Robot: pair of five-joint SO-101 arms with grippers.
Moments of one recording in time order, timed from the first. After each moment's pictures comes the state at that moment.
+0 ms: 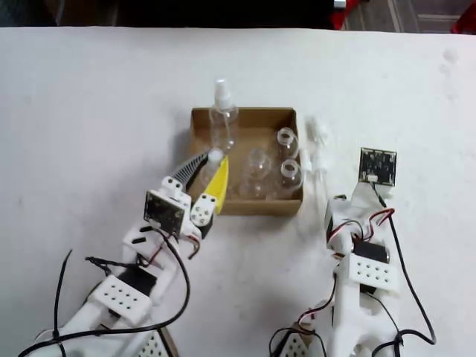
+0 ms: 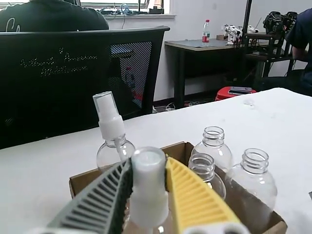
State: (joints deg) left arm 21.8 -55.8 95.2 -25.3 1.0; right arm 11.7 -48.0 78.1 23.7 7.3
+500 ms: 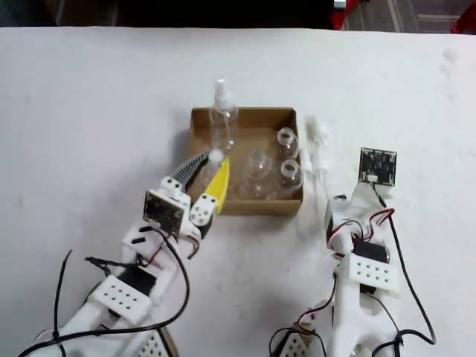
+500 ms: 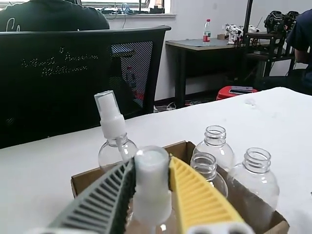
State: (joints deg) left arm 21.5 -55.8 95.3 -25.3 1.1; right arm 11.7 -48.0 78.1 23.7 7.3
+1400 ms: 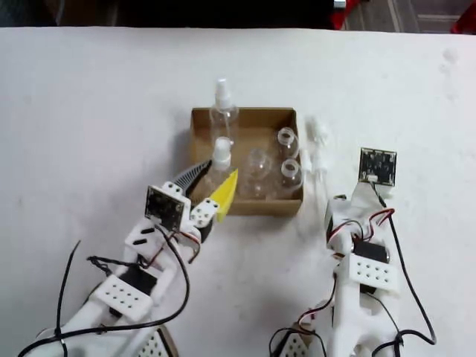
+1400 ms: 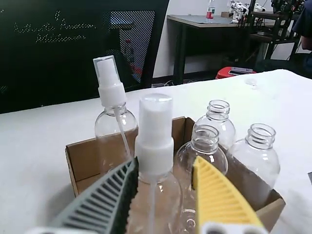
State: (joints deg) left arm 21.4 -54.5 96.2 -23.4 4.0; right arm 11.7 -48.0 78.1 23.7 7.3
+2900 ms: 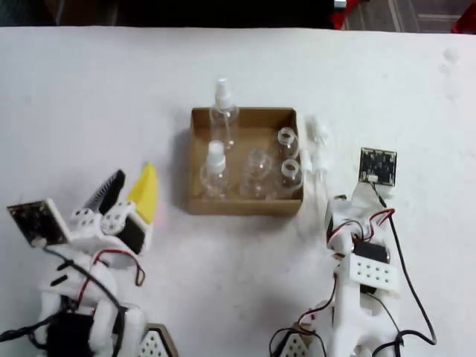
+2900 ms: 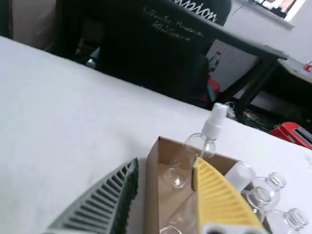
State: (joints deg) left arm -0.5 -104.0 71.3 57.5 25.5; right arm 11.7 -48.0 78.1 23.7 7.3
